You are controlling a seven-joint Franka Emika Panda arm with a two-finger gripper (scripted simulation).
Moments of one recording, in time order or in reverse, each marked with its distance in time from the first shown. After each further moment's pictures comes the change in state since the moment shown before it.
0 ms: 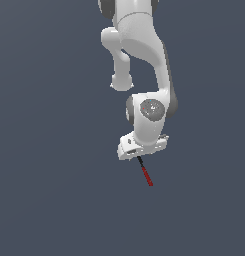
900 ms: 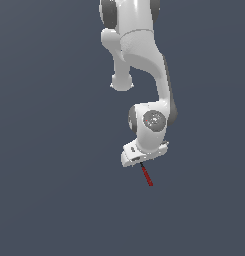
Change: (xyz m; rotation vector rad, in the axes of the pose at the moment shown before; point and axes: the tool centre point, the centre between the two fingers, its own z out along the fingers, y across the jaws) arm 0.011 -0.011 0.039 0.001 0.010 -0.053
